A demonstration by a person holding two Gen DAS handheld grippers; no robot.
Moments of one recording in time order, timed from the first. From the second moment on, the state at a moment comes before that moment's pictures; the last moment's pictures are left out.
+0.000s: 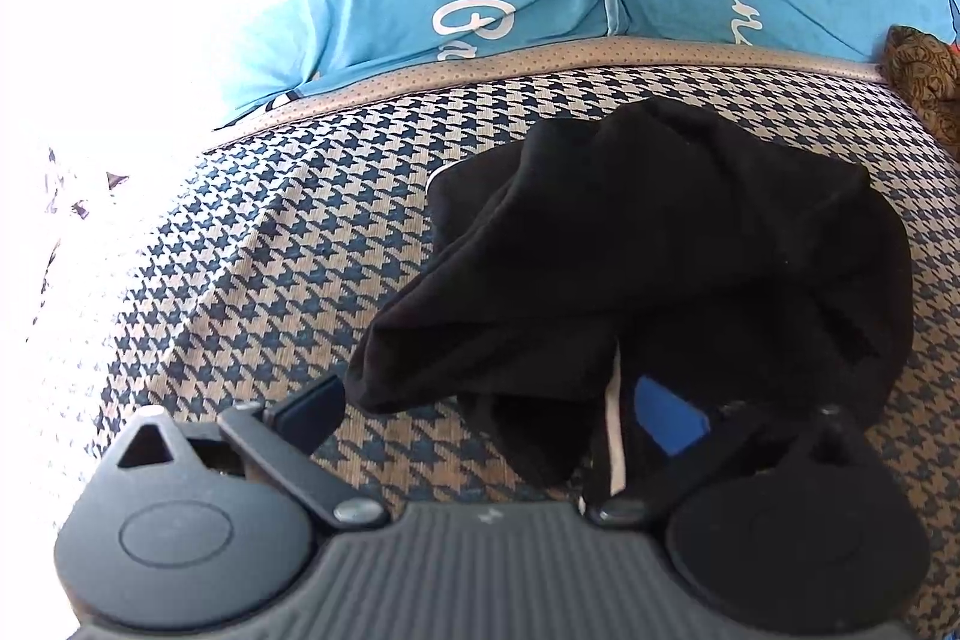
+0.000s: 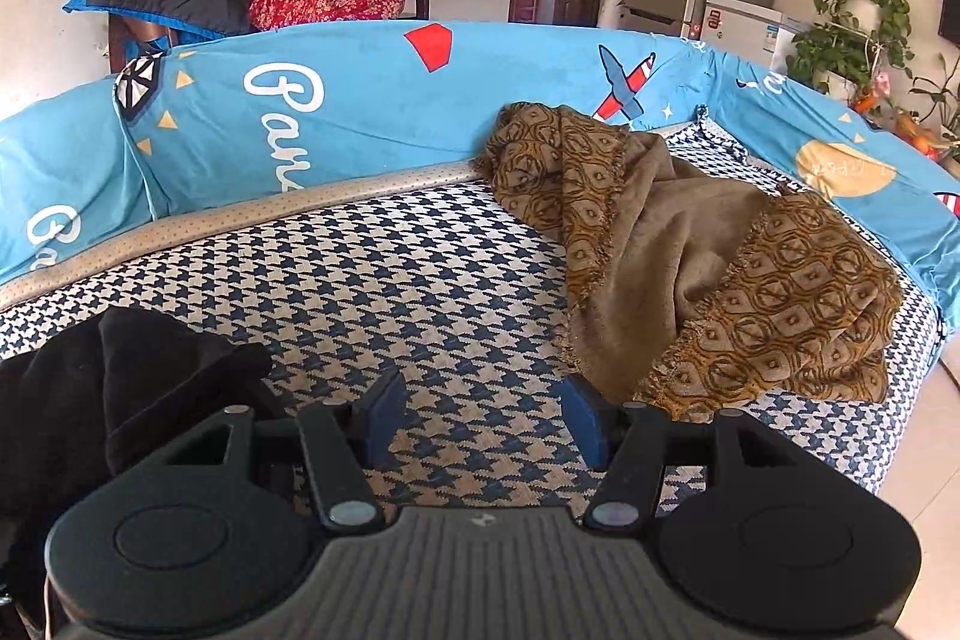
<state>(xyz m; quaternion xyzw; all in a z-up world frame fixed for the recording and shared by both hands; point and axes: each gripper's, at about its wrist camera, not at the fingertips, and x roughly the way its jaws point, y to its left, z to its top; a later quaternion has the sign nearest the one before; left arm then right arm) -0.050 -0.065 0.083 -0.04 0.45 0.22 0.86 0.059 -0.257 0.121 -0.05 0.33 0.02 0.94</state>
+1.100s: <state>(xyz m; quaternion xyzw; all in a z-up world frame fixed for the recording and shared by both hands) -0.043 -0.030 0.078 -0.06 0.45 0.25 0.86 0.061 -0.244 0.110 -0.01 0.37 0.19 0.91</state>
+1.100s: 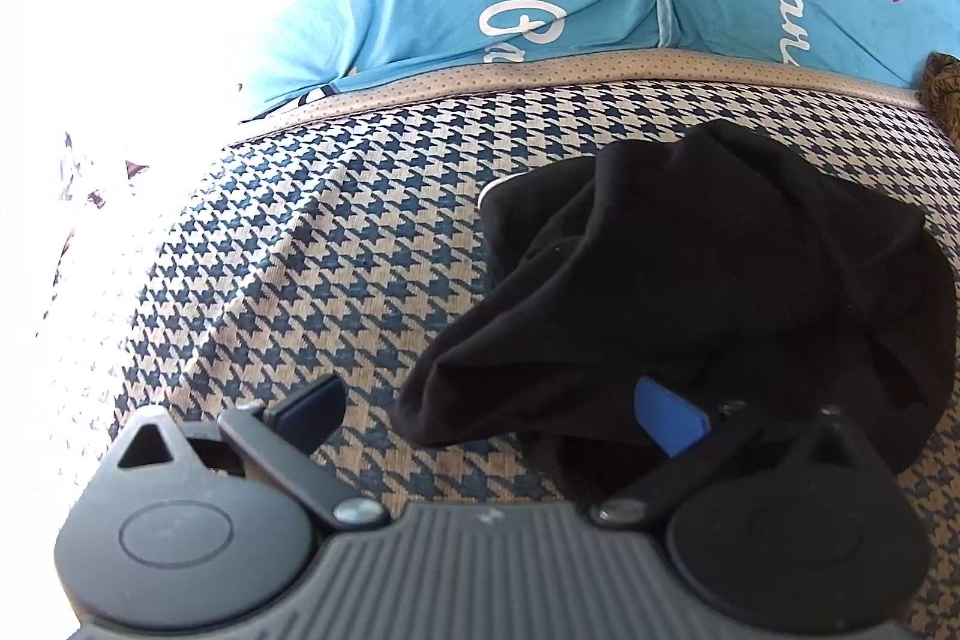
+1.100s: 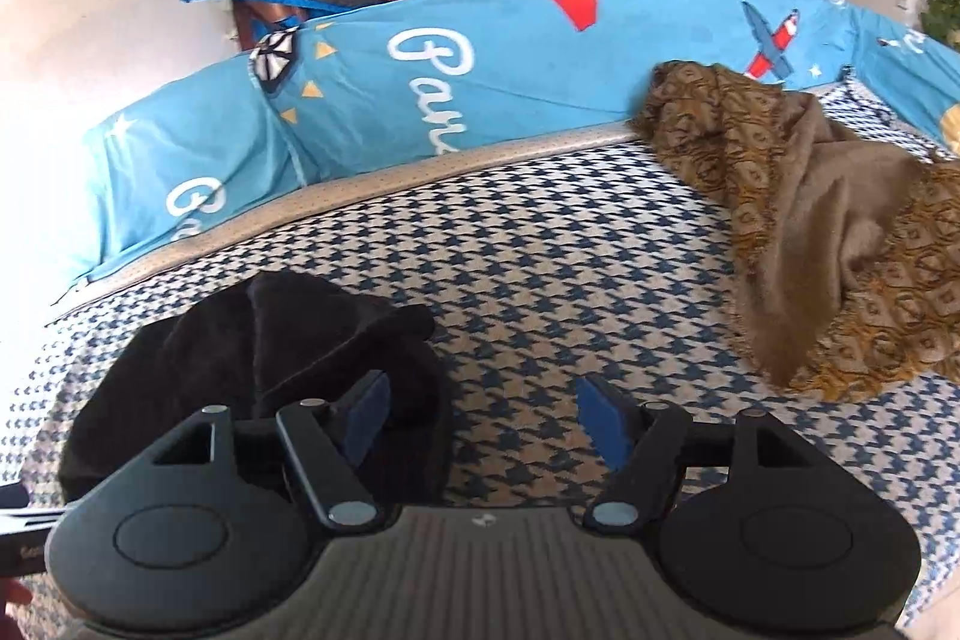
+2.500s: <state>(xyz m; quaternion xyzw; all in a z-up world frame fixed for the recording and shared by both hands) -0.021 0.059 0.076 -0.11 0.41 0.37 0.82 0.100 -0.180 0.098 0.00 0.29 0.12 0.95</state>
